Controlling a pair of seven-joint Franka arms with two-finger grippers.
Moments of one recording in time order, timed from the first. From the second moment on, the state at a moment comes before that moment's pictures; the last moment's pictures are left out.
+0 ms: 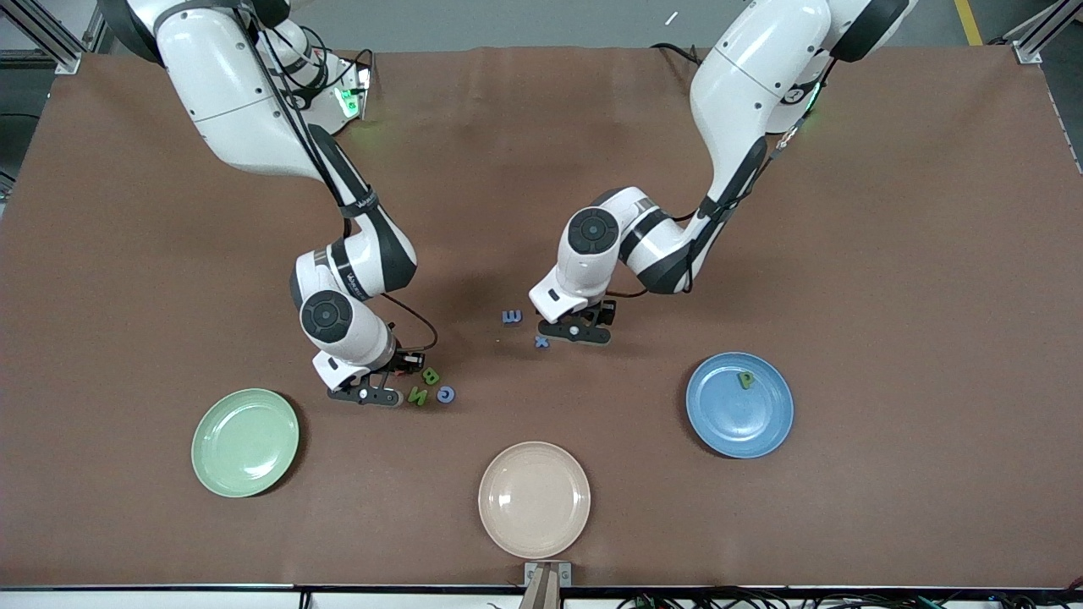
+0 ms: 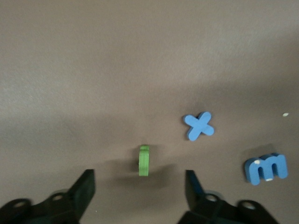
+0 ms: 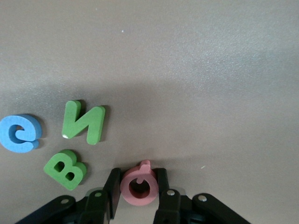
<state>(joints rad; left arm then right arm) -0.54 0.76 -0.23 -1.64 0.22 2.45 -0.72 0.33 0.70 0.03 -1.73 -0.01 2.40 0.48</state>
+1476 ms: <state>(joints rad) -0.53 0.78 -0.22 -1.64 0.22 2.48 -0.72 0.16 0.70 -0.08 -1.58 -0.57 2.45 0.42</state>
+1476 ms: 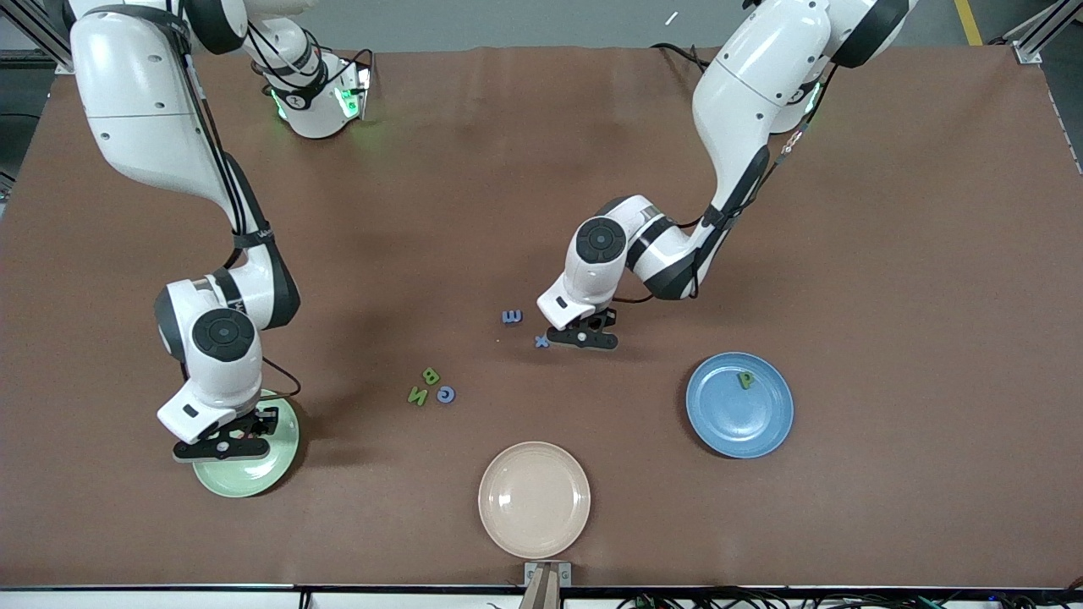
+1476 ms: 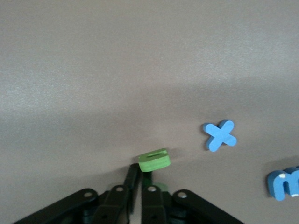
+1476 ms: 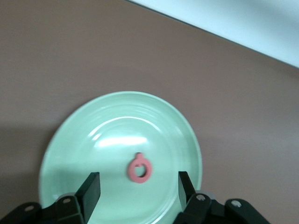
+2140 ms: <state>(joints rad) -0.53 0.79 -0.22 -1.64 0.27 2.56 -0.70 0.26 0.70 0.10 -1.55 -0.02 2.34 0.57</state>
